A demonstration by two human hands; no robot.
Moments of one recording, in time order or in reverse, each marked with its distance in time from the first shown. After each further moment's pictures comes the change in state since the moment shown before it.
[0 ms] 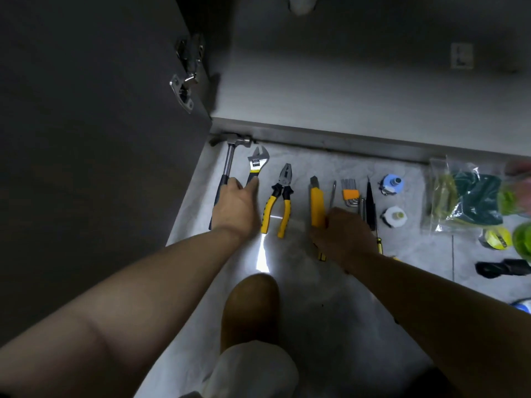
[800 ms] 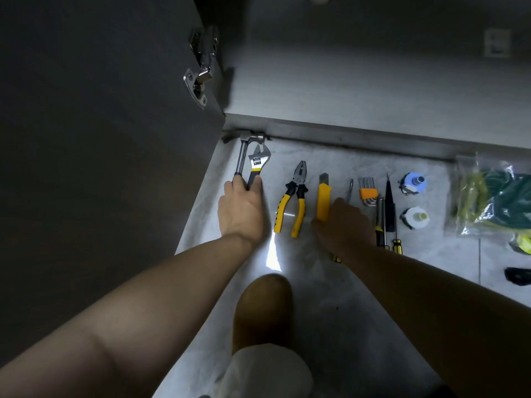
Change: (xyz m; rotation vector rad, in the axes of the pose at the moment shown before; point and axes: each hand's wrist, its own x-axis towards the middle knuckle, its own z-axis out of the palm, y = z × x) left_hand -0.008 -0.005 -0.001 0.113 0.156 -0.017; right_hand 0.027 -0.019 0.027 -0.084 0.008 0.003
